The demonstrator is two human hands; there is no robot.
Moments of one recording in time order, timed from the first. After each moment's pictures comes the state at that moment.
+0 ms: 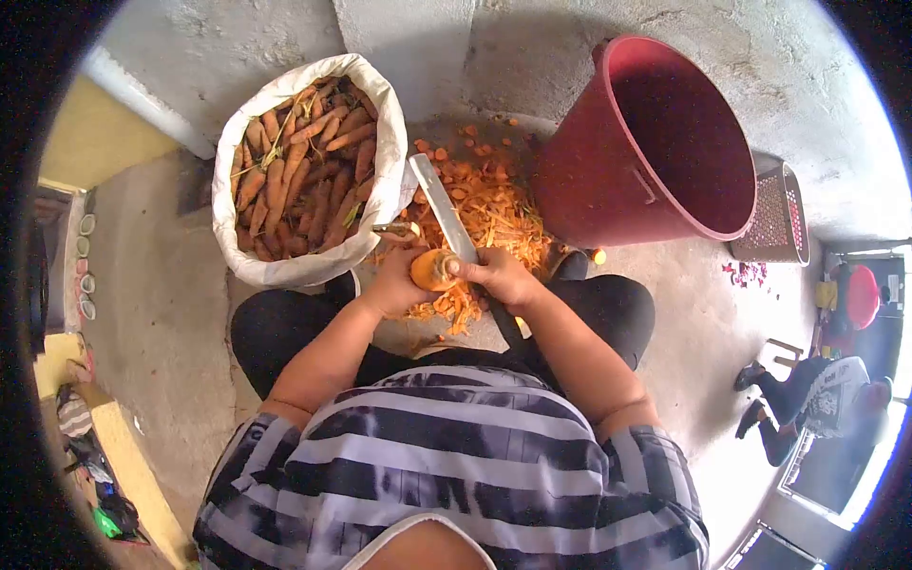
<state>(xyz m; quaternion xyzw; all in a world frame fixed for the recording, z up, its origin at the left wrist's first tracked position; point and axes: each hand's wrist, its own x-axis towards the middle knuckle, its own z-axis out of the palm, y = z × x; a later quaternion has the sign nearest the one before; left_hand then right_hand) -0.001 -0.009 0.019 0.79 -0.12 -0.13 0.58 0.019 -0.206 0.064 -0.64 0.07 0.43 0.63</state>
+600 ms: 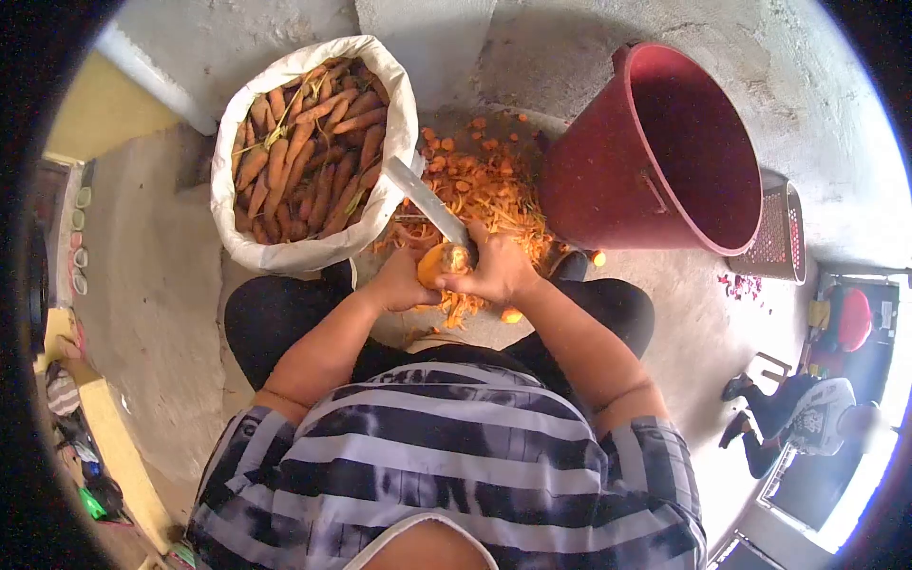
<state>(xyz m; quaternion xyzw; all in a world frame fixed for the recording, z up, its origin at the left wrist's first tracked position) -0.006 -0.005 0.010 0.82 -0.08 -0.24 0.51 0.034 -0.188 0.076 -0.91 -0.21 0.22 0.29</state>
